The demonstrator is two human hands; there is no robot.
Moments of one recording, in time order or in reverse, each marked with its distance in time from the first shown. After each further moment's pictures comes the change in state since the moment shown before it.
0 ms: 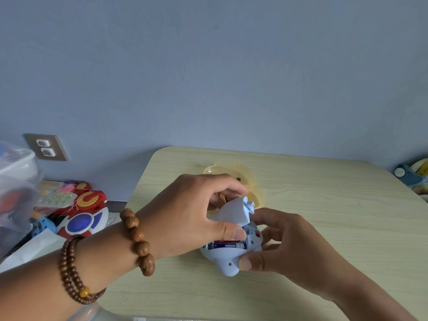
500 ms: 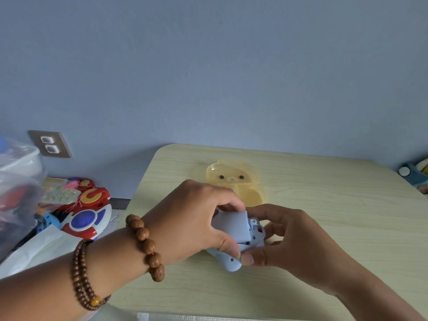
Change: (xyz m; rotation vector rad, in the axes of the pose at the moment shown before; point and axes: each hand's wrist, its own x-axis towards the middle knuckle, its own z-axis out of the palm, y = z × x) left_hand -0.004 -0.008 0.008 0.097 -0.023 -0.006; right_hand 0.001 -0.005 -0.001 -0.005 0.001 -0.020
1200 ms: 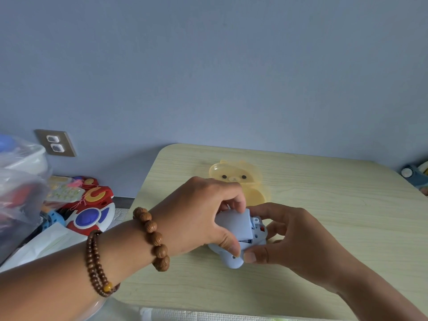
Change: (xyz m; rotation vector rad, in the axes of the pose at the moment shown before) left_hand 0.005 -0.003 -0.002 0.057 -0.014 0.066; right_hand -0.001 -0.003 0.000 -0.036 -0.005 -0.004
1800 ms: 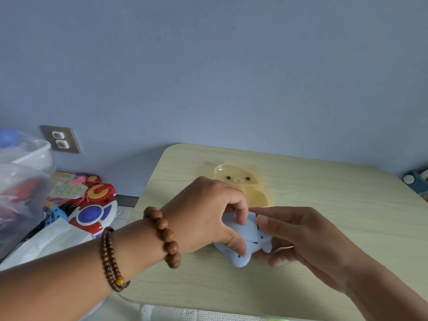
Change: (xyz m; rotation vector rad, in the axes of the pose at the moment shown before) left_hand -0.001 -0.003 0.004 0.006 0.026 -0.011; right_hand 0.003 -0.007 -0.006 0.422 -0.077 0.202
